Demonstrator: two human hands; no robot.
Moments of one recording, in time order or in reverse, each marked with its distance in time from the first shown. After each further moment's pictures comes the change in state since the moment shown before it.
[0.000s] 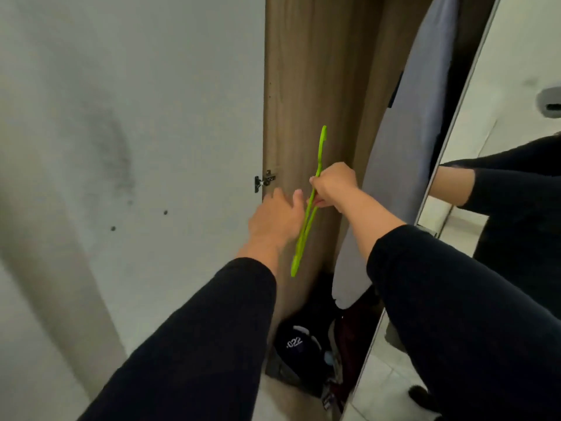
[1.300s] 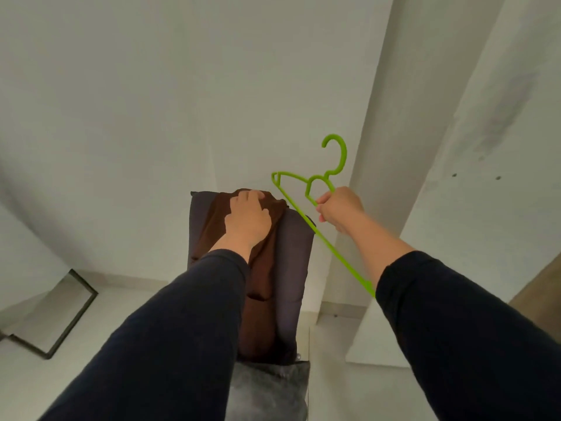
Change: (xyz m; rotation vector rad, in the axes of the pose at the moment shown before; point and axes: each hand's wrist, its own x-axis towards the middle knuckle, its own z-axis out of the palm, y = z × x) left_hand -0.343 -0.361 -0.336 0.322 0.437 -0.686; right_hand -0.422 -0.154 0.321 -0.098 -0.846 -0.419
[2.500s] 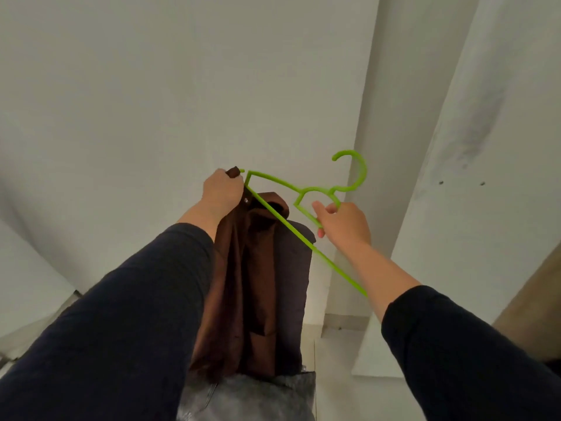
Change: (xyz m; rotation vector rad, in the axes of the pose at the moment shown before) left_hand 0.019 0.022 -0.091 -0.215 0.111 -0.160; right_hand -0.048 0.009 -0.004 0.044 0.213 -0.145
